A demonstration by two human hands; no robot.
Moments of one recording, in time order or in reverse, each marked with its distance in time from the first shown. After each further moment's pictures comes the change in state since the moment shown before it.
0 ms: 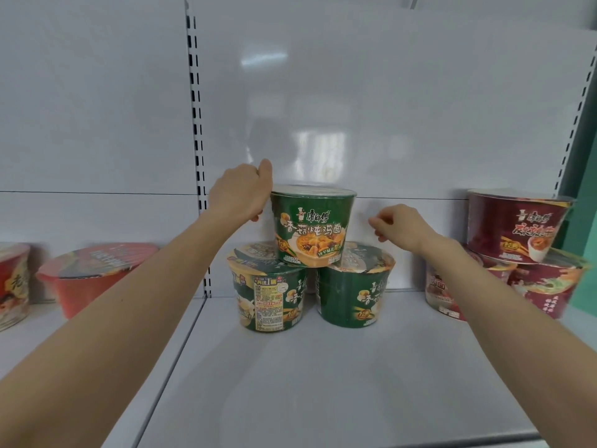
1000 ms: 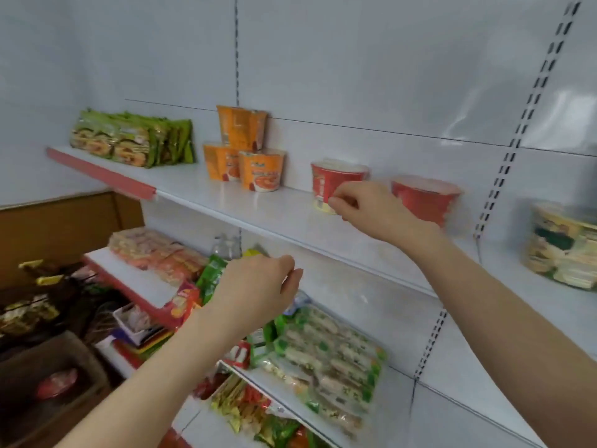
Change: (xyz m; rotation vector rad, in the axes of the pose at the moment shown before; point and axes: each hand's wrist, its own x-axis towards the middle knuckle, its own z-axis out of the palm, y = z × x) left_hand -0.349 -0.208 -0.253 0.827 0.093 0.016; right_hand -0.200 -0.401 0.185 0.175 -0.291 -0.833
